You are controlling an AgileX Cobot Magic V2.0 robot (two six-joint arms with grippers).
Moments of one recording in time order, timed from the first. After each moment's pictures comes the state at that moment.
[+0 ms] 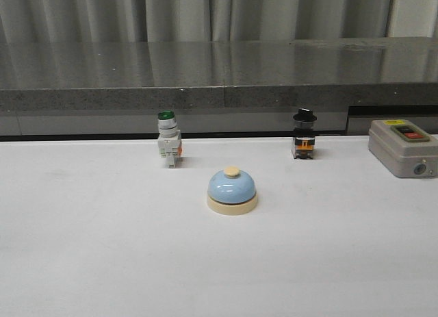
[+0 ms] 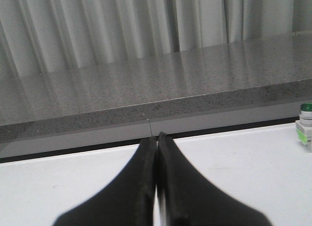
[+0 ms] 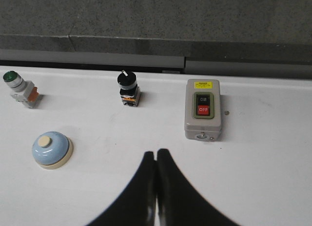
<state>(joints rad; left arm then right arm) 0.01 0.00 0.00 0.04 0.04 0.14 0.14 0.72 -0.75 0.03 0.57 0.06</state>
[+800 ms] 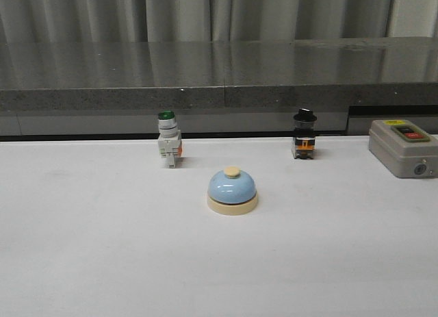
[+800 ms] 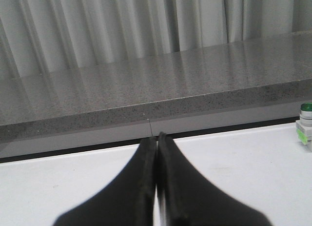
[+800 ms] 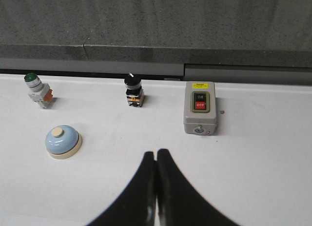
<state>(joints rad) 0.01 0.00 0.00 0.04 0.04 0.14 0.14 0.42 -0.63 0.03 0.65 0.06</state>
